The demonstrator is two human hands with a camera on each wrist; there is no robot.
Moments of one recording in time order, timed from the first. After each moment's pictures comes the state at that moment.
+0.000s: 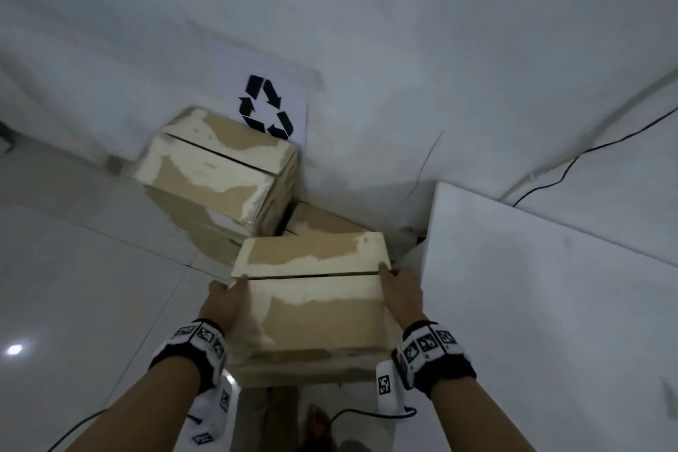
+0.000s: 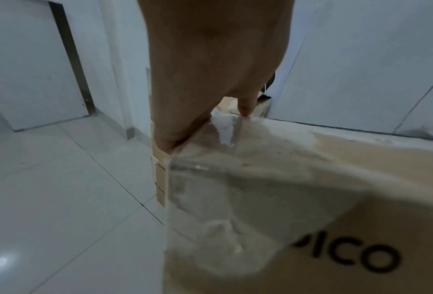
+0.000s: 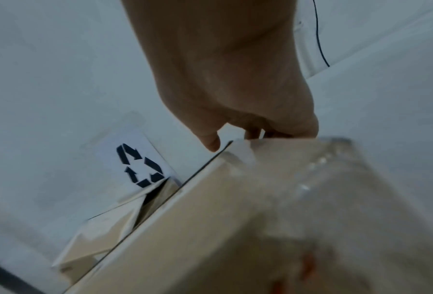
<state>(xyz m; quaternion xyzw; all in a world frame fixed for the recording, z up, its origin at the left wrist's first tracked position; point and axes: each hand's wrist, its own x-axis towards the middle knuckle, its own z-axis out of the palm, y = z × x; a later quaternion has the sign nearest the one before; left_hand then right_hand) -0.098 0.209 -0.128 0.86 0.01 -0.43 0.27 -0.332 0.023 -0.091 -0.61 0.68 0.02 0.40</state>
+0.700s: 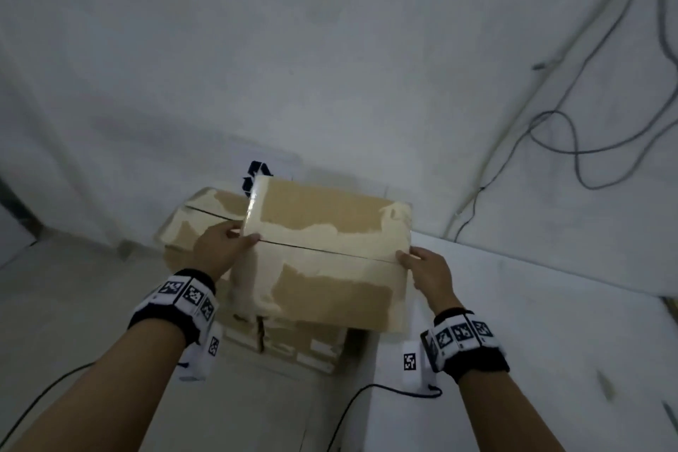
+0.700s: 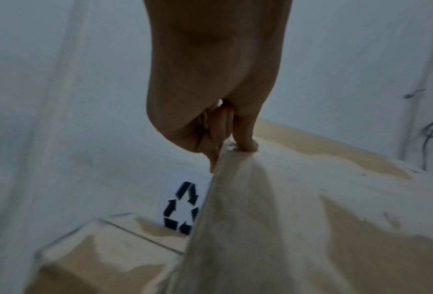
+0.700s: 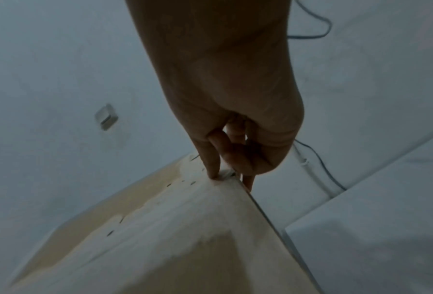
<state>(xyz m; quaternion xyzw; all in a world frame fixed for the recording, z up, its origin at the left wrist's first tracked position) -0.113 0.205 0.103 0.82 -0.31 -0.24 0.43 -0.418 0.029 0.091 -0.65 0.58 -0.23 0.43</state>
